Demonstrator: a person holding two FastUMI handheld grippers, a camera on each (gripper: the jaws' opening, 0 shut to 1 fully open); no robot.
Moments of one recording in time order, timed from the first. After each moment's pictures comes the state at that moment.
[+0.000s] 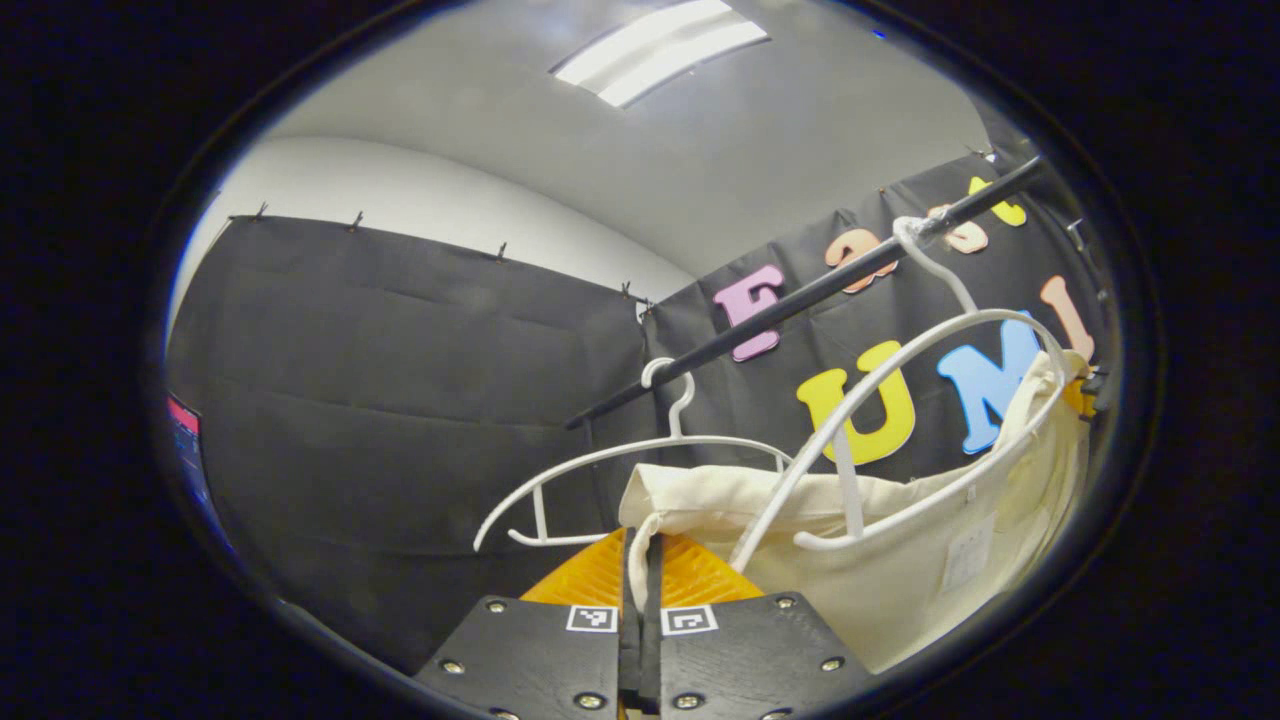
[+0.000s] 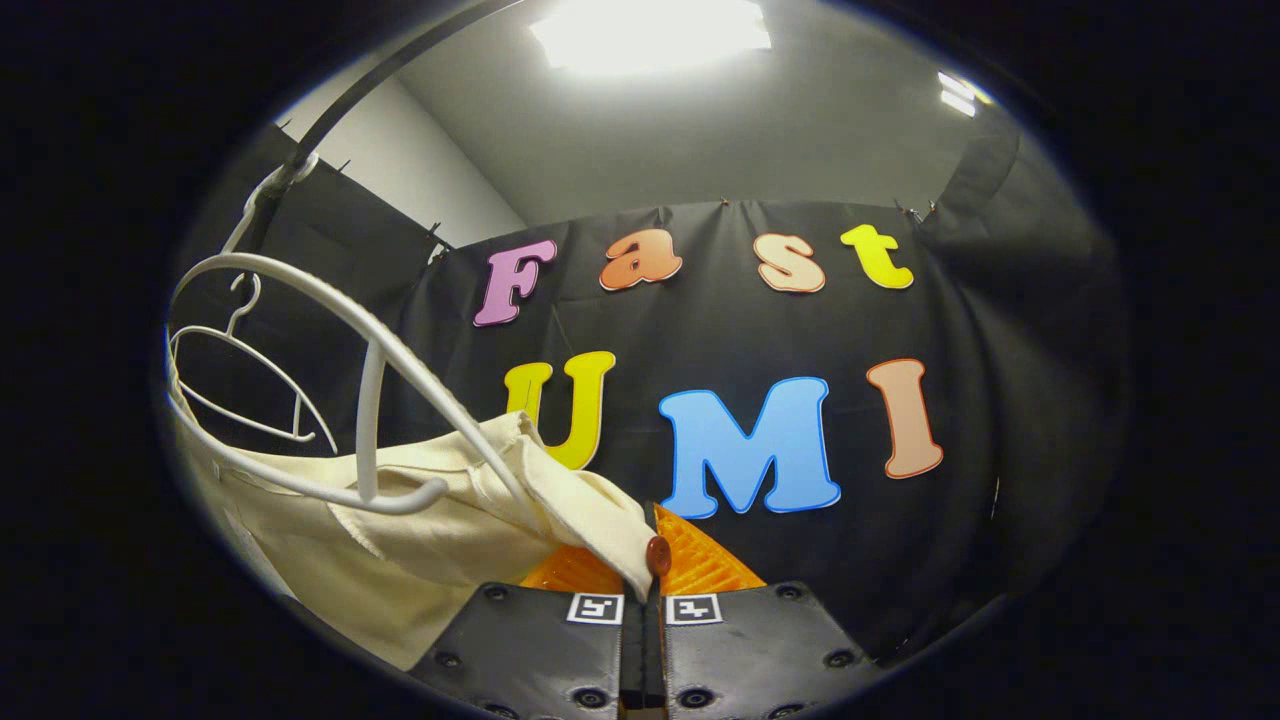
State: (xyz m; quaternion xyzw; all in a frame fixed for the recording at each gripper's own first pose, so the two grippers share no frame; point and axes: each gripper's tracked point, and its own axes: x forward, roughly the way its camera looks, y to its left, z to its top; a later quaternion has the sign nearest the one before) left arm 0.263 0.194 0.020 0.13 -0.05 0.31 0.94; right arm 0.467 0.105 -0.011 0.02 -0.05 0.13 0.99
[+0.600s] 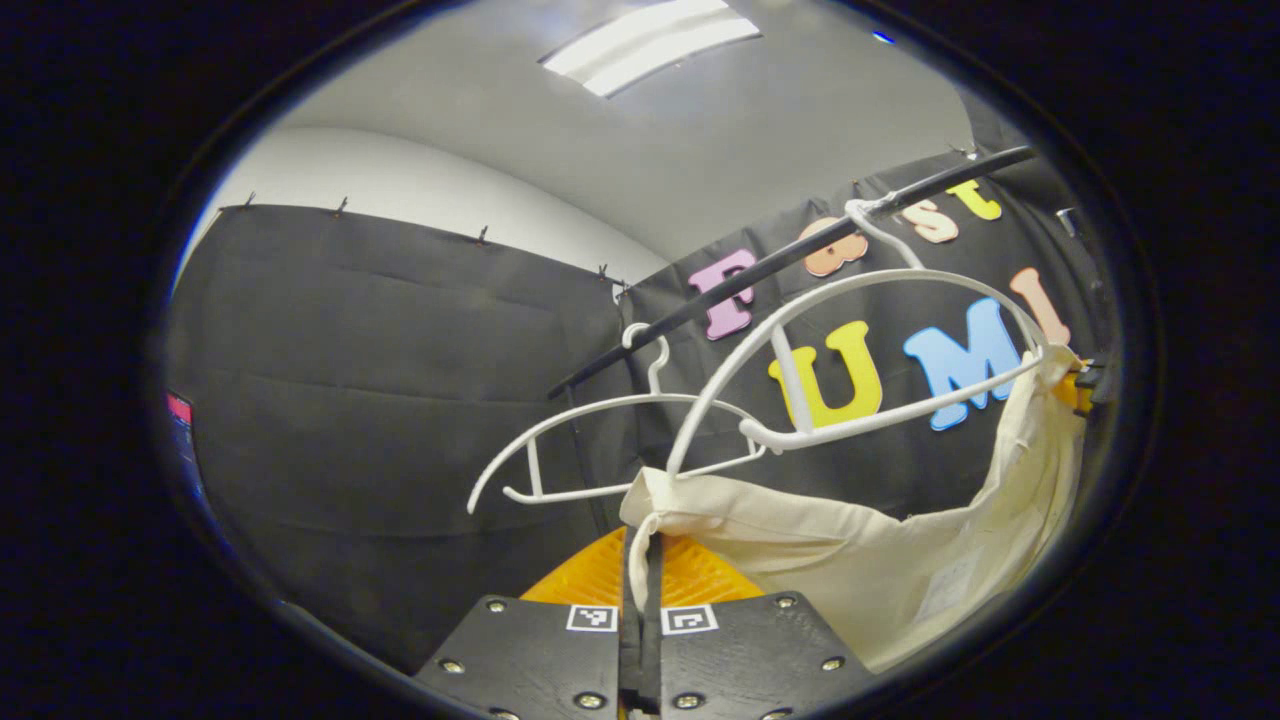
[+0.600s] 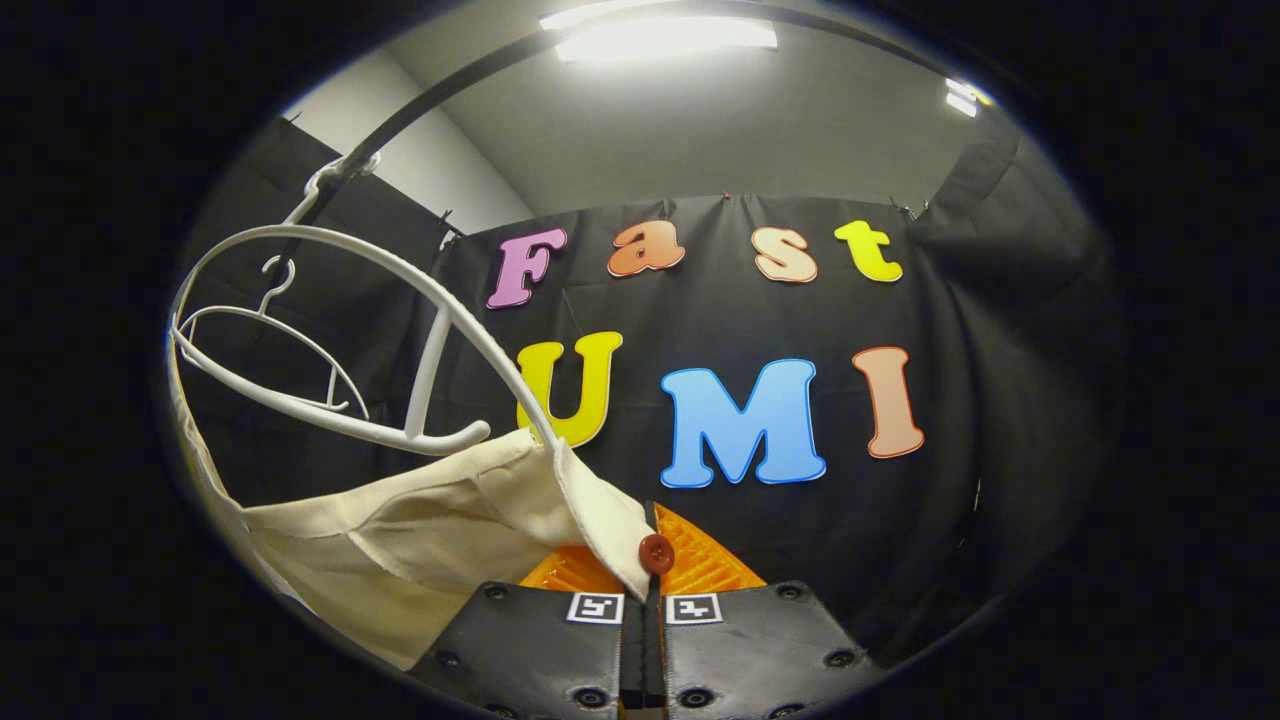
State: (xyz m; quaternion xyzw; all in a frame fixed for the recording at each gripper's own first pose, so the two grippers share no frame) left arm 0.239 0.178 -0.011 0.13 -0.03 0.26 0.96; right arm 0.390 0.096 -0.029 0.02 -0.03 0.13 0.99
